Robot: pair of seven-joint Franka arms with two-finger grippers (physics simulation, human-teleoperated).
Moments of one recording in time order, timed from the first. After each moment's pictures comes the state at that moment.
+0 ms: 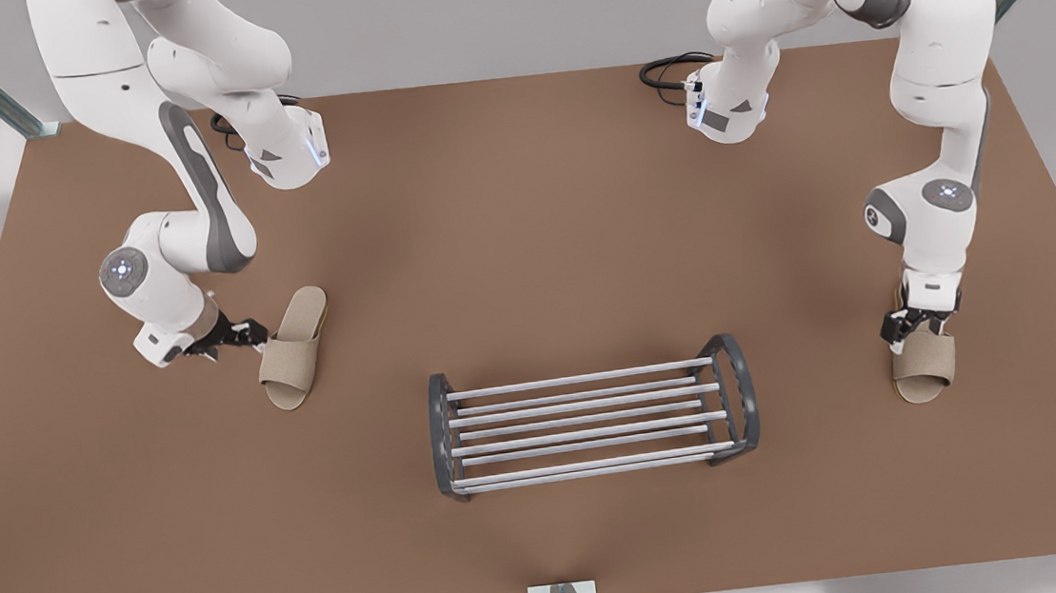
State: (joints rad) left arm 0.24 0.45 0.08 -2.28 0.08 3.26 -0.10; right arm -0.05 0.09 0.00 -2.42 0.04 2.56 -0.14
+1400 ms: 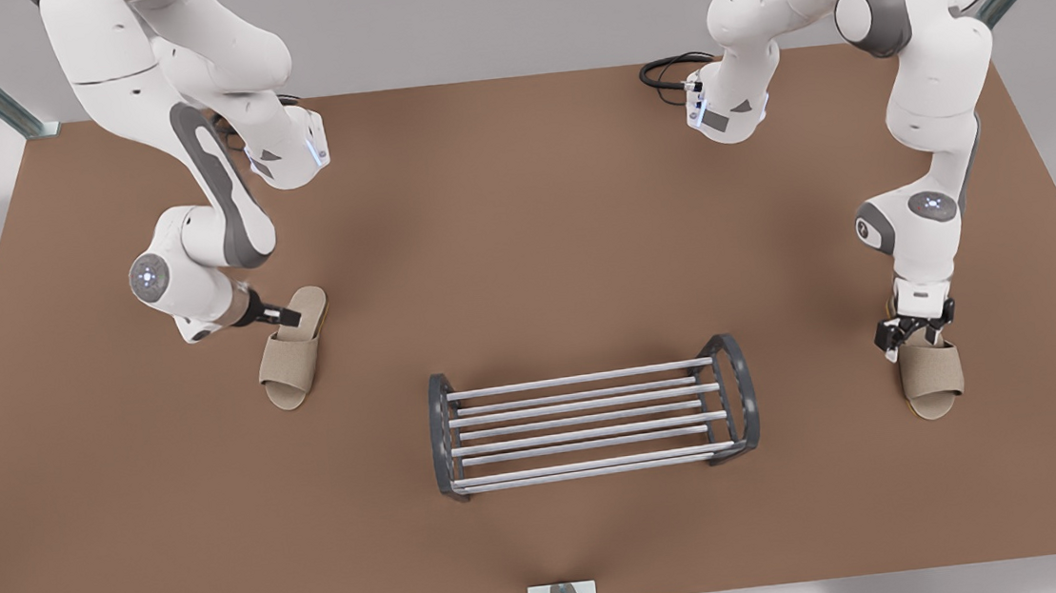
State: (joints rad) left arm 0.25 0.57 0.08 -2.23 0.08 3.38 -0.06; right arm -0.12 0.10 0.13 -2.49 0.25 2.43 0.14
